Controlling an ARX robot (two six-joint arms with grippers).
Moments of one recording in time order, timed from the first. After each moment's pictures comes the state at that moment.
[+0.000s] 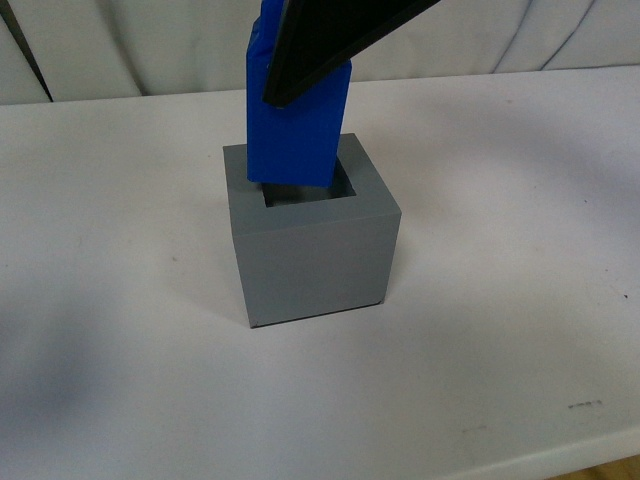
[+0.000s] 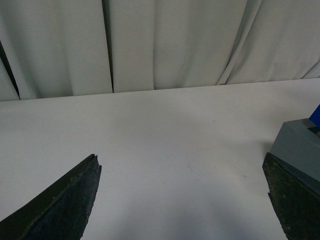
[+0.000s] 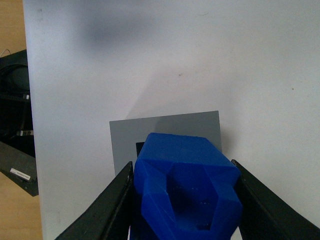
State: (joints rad) left arm 0.00 0.00 0.02 0.00 0.00 0.00; right arm 0.50 2.07 2.05 -1.25 -0.46 -1.19
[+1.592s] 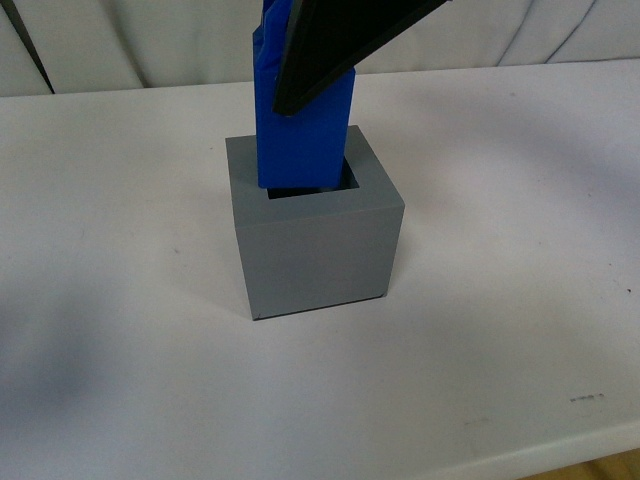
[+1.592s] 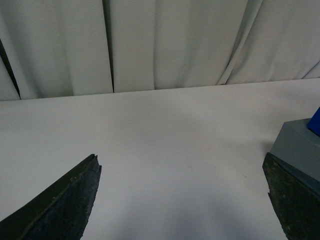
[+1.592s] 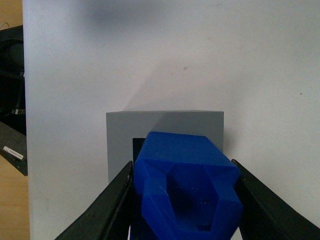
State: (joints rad) left arm 0.00 0.00 0.02 0.00 0.00 0.00; right arm 0.51 2.14 2.14 -1.34 -0.41 -1.29
